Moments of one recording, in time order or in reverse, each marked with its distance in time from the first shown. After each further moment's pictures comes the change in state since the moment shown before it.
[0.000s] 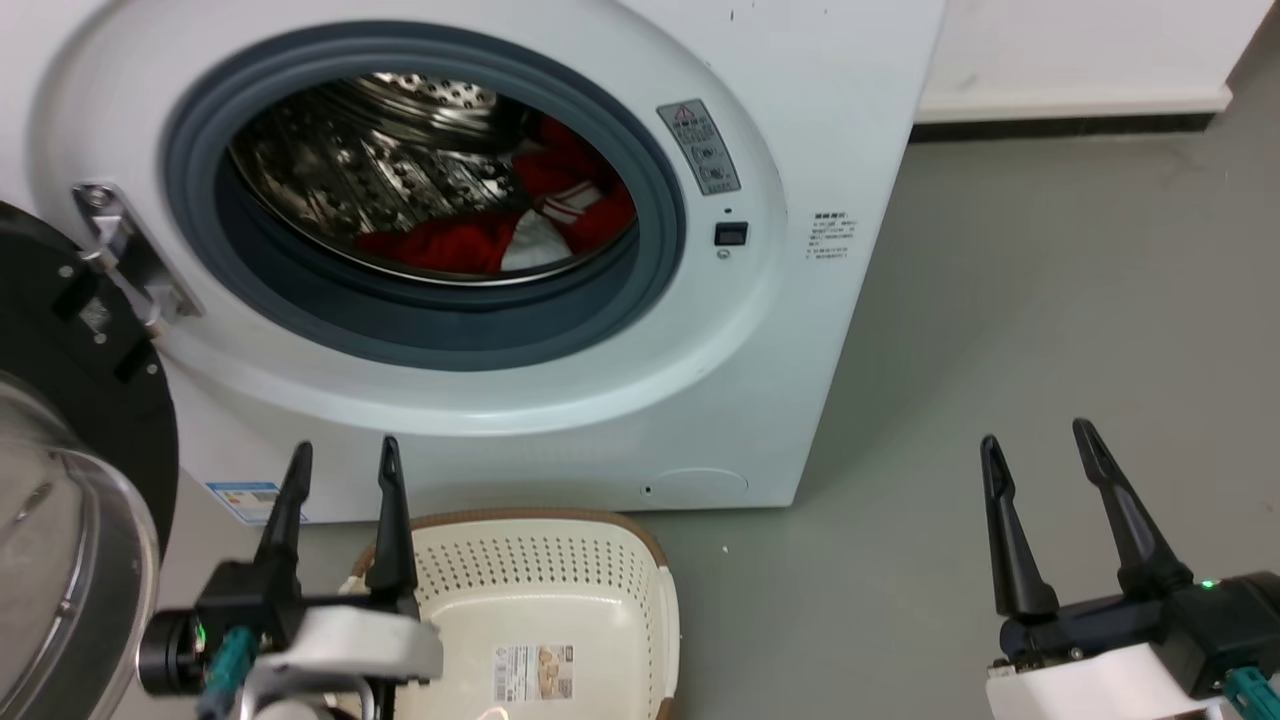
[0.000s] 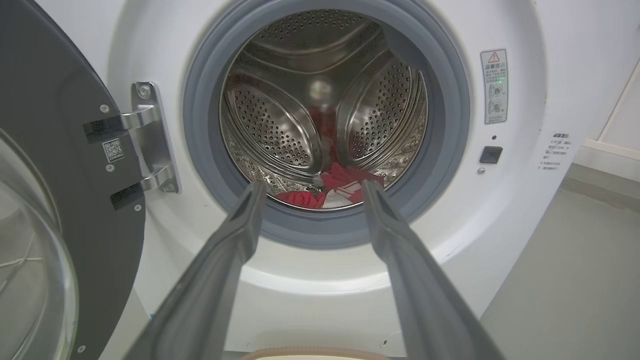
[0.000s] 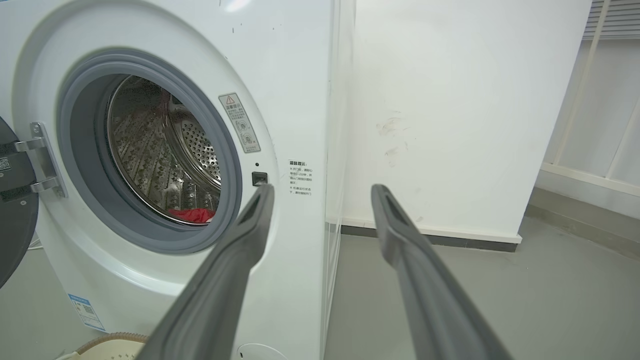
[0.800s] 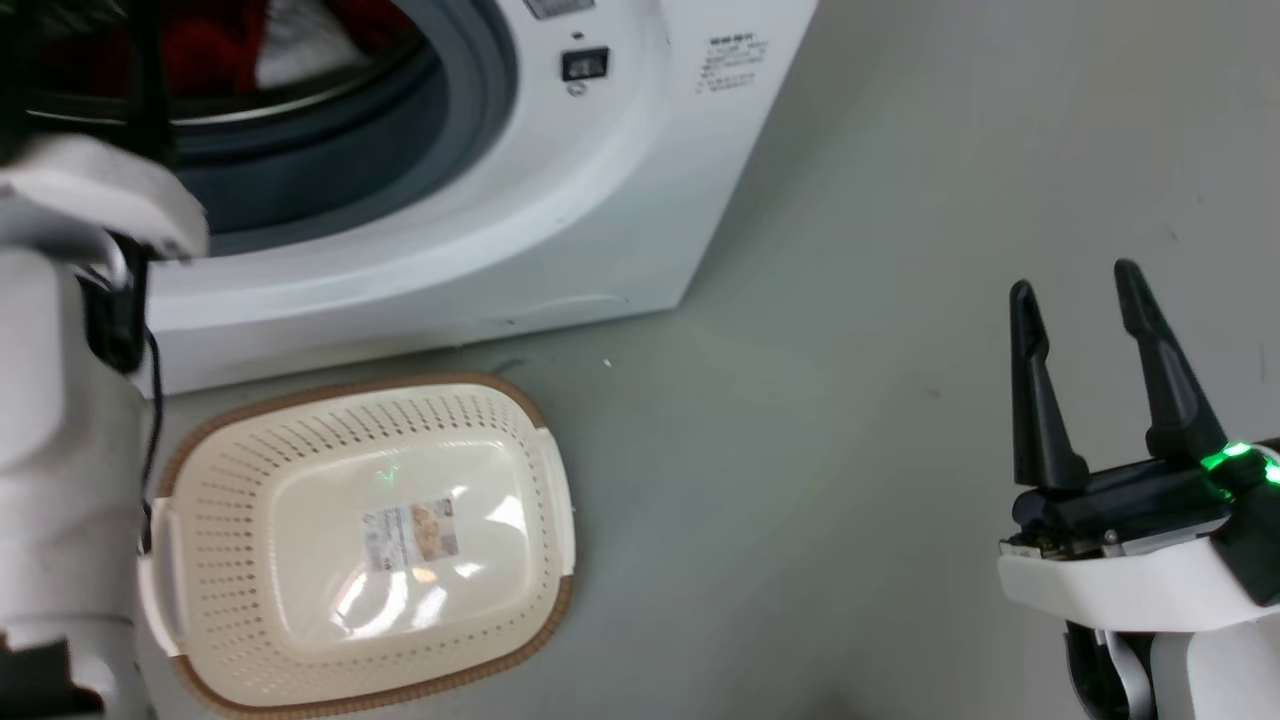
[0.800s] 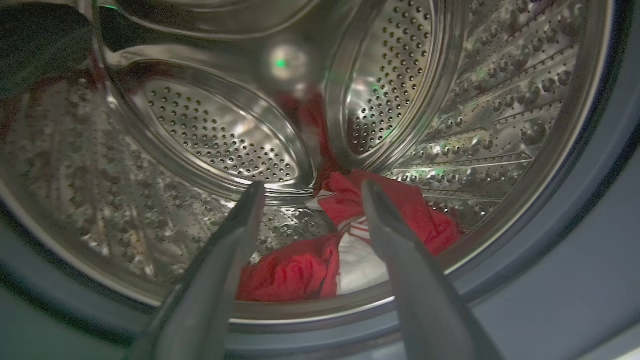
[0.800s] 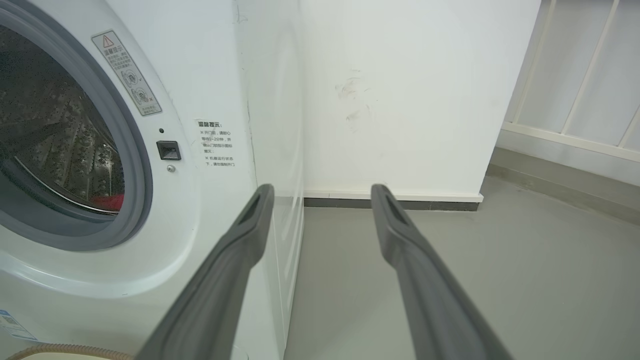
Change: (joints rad) left arm -0.852 0.302 0.033 0.607 0.018 -0.110 0.024; right arm -0.200 -0.001 0.016 -0.064 0.067 0.000 -0.001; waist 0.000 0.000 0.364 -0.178
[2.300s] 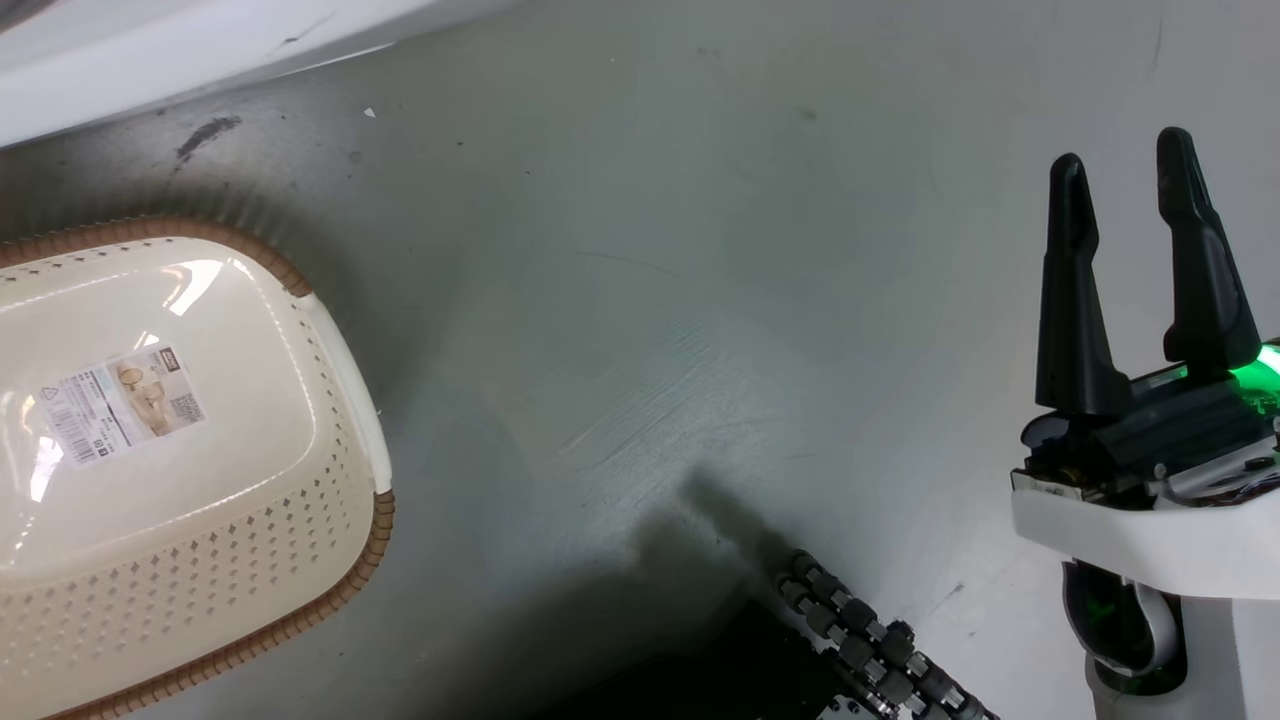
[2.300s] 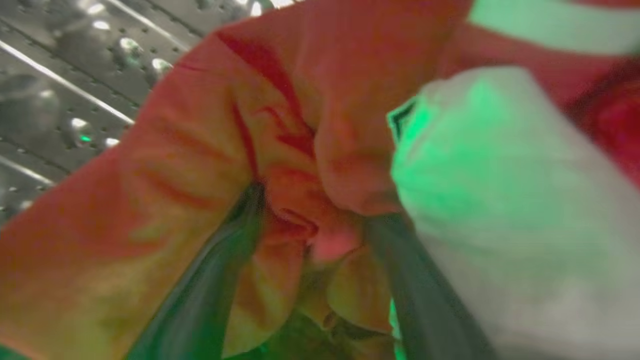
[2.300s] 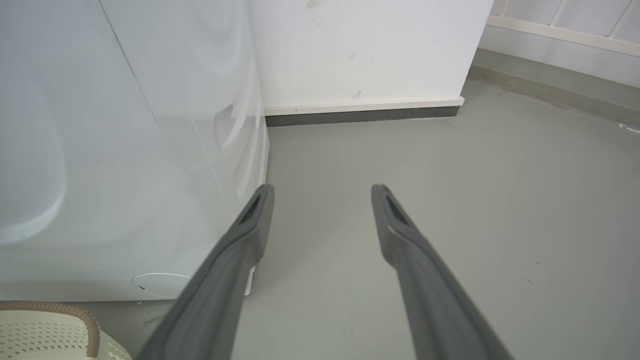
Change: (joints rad) left arm -0.858 0.448 -0.616 0.086 -0.339 0.012 1.283; right arm -0.142 0.000 0.052 -0.090 0.198 0.000 0.000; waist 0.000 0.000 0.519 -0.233
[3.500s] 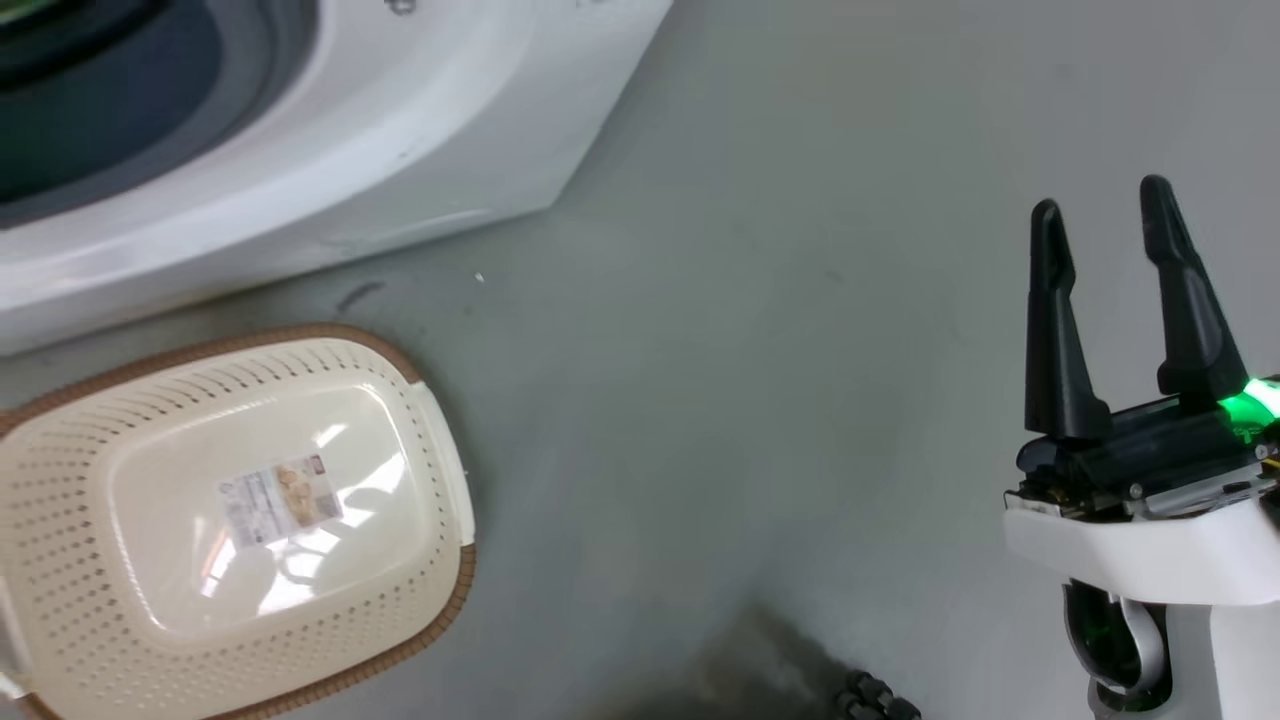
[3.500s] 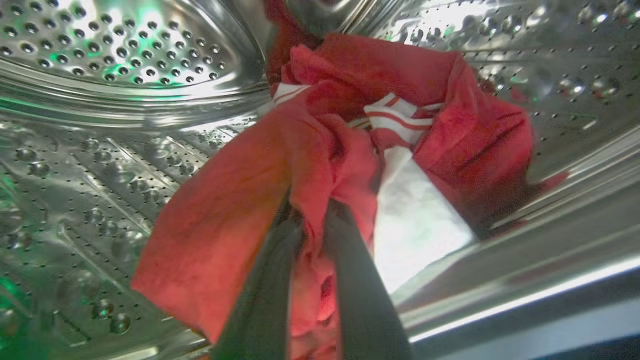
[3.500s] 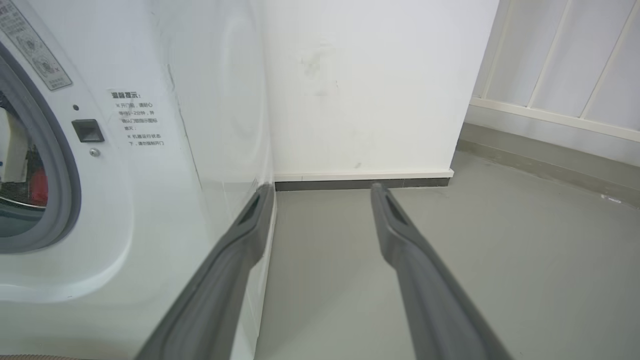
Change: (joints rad) left arm 0.362 -0.092 -0.062 0.218 -0.108 -0.012 -0.941; right arm 0.049 0.001 -0.026 0.038 -0.093 0.000 0.000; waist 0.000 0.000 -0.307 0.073
